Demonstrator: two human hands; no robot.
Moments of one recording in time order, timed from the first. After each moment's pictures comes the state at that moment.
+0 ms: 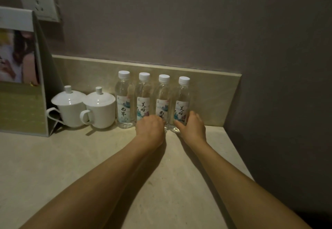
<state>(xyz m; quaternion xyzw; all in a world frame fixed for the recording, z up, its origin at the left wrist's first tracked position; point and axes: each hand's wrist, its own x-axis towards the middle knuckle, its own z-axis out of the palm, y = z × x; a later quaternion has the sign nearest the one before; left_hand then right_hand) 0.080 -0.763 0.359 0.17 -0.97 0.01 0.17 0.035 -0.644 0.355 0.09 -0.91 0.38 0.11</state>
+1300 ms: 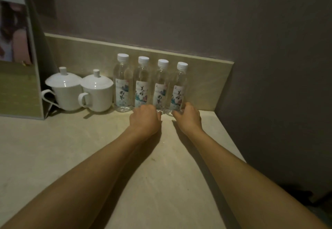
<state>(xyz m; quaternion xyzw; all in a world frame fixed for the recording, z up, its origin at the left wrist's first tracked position) 0.117 -0.769 0.357 0.14 -0.96 -0.16 0.17 0.074 -0.644 0.360 0.04 -0.93 0.36 0.09</state>
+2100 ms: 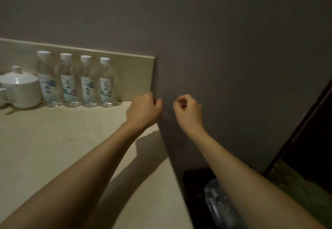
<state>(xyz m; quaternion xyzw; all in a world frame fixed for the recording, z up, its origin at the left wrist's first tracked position) 0.169 -0.538 0.411 0.04 -0.92 -0.31 0.22 0.162 -0.402 0.404 0.06 -0.86 0.43 0.28</state>
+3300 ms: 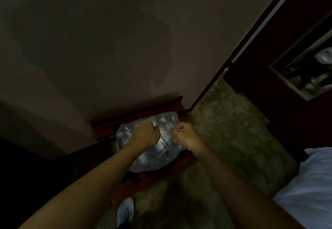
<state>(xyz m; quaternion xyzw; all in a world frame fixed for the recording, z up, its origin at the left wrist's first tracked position) 0.033 -0.042 0.111 -0.04 -0.92 -0.31 -0.22 0.067 0.110 0.125 -0.23 -0.85 0.44 -0.16</state>
